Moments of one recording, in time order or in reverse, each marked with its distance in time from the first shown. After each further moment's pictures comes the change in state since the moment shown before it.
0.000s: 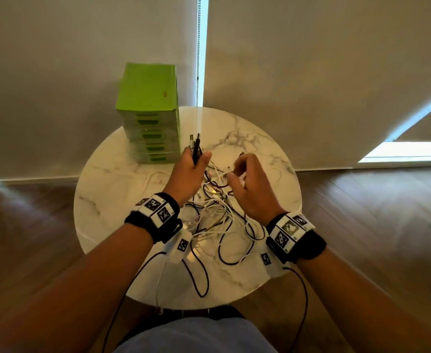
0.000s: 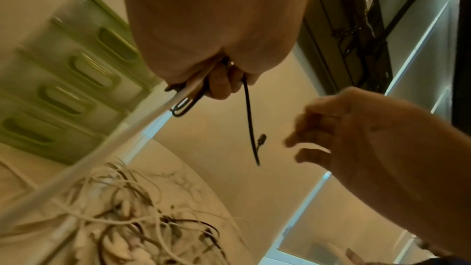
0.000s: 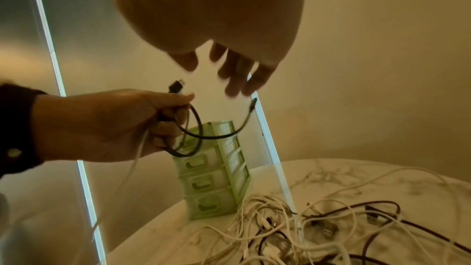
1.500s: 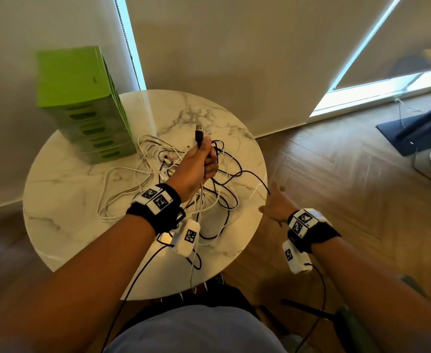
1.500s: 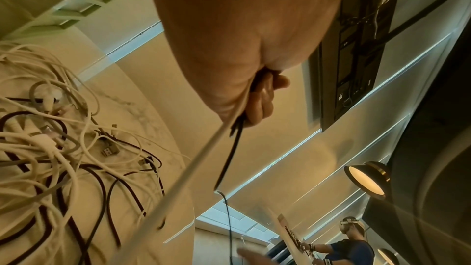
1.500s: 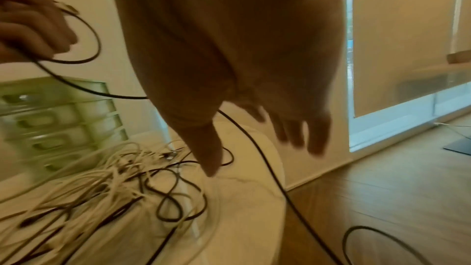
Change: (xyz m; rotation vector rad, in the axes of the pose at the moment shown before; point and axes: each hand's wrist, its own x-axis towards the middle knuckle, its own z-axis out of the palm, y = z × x) left_hand -0.031 0.030 0.084 -0.754 -0.501 -0.271; right_hand -0.127 0.143 -0.073 -0.411 -0.358 0.864
